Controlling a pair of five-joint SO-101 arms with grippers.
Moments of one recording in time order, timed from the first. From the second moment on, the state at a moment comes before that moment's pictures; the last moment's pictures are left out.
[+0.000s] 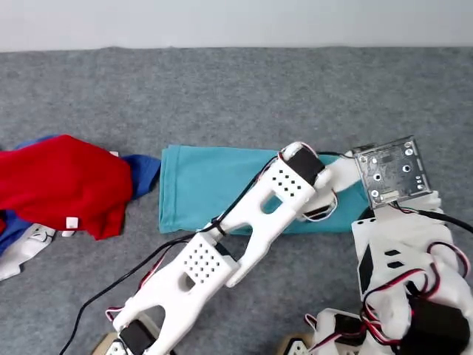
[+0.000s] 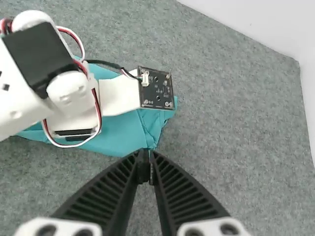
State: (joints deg) left arm 42.9 62.9 -68.6 99.0 -16.7; right arm 10.5 -61.1 11.9 96.0 29.8
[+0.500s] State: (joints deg) left arm 36.1 61.8 -64.5 94.6 -16.4; right arm 10.5 -61.1 11.9 96.0 29.8
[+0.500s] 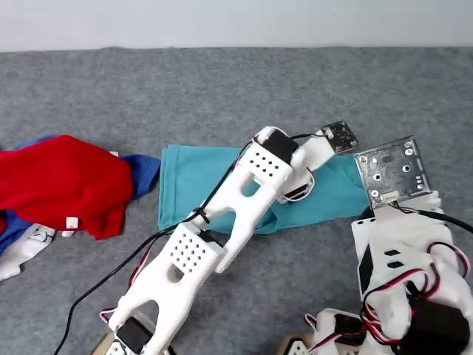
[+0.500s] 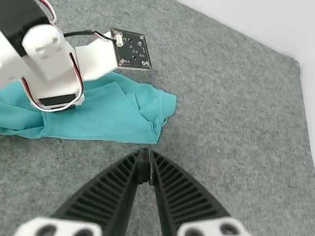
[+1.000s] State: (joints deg) left arm 42.3 61.7 -75.5 98.9 -16.7; right arm 10.5 -61.1 11.9 96.0 29.8
